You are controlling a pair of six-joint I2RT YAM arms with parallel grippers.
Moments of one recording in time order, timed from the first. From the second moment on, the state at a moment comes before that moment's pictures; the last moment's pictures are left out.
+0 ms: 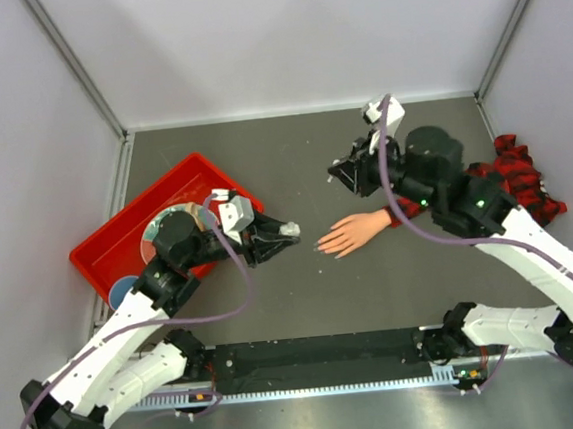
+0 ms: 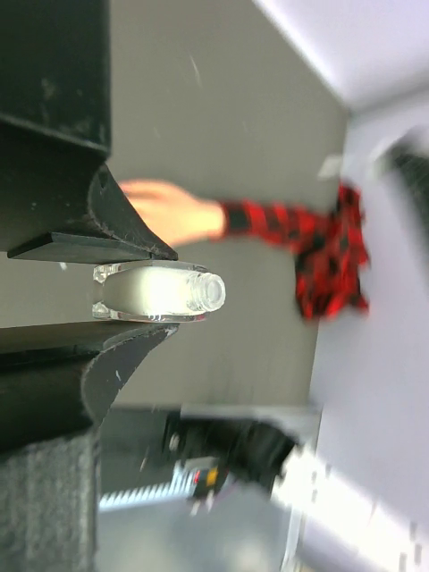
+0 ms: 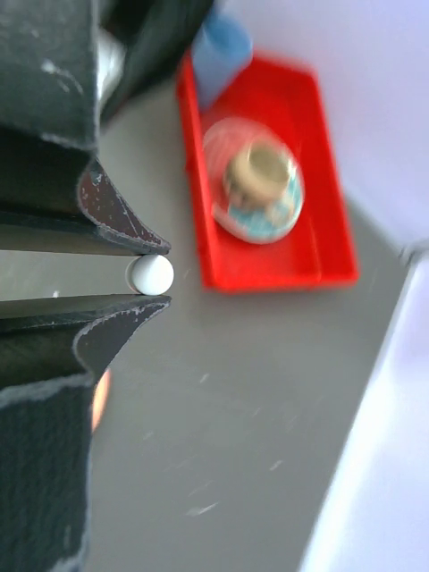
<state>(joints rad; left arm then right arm) -0.65 0.79 0.72 0.13 0.68 -0.05 0.79 1.08 1.29 -0.44 0.07 0.21</state>
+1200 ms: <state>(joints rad) -0.65 0.96 0.83 0.06 0.89 0.00 0.88 1.17 1.45 -0.60 -0.39 0.20</state>
